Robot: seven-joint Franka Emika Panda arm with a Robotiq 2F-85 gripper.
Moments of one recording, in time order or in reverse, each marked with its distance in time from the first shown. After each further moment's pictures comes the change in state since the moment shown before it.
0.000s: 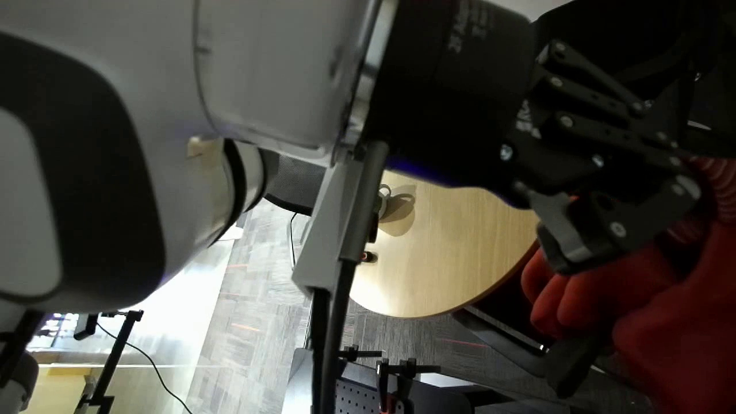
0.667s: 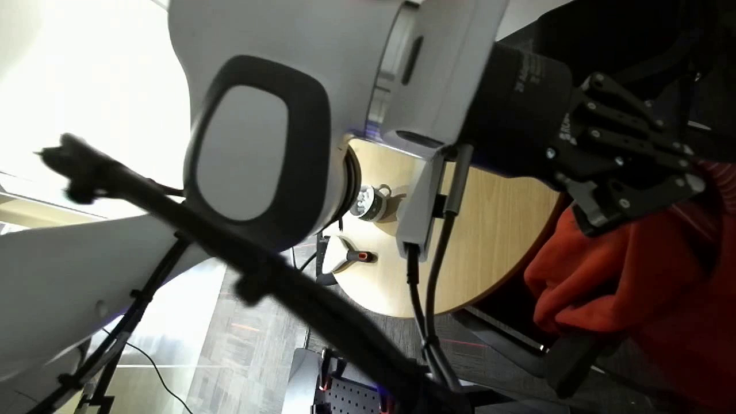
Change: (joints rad) arm 0.027 0.163 -0.004 0.000 -0.163 0.091 0.260
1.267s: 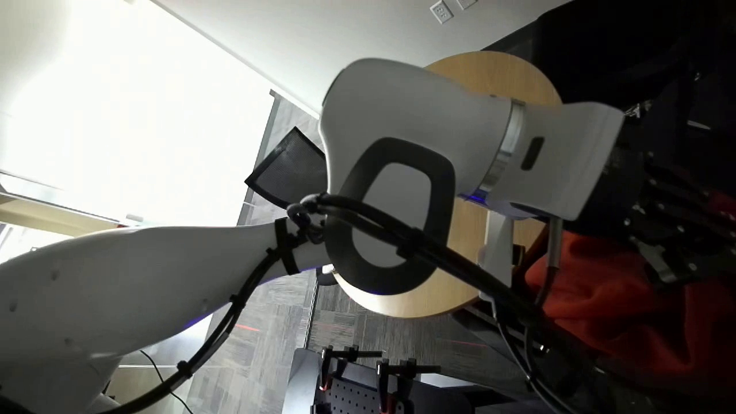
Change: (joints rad) arm -0.018 0.167 -0.043 -0.044 0.000 0.161 0.008
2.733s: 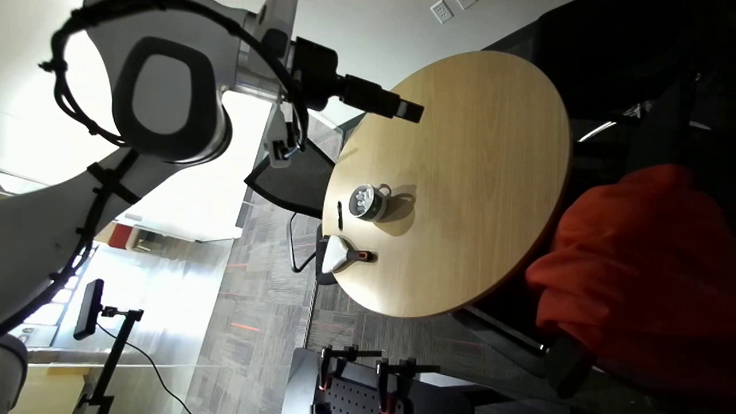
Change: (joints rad) arm 0.146 -0.374 0.360 -0.023 0.275 -0.377 -0.642
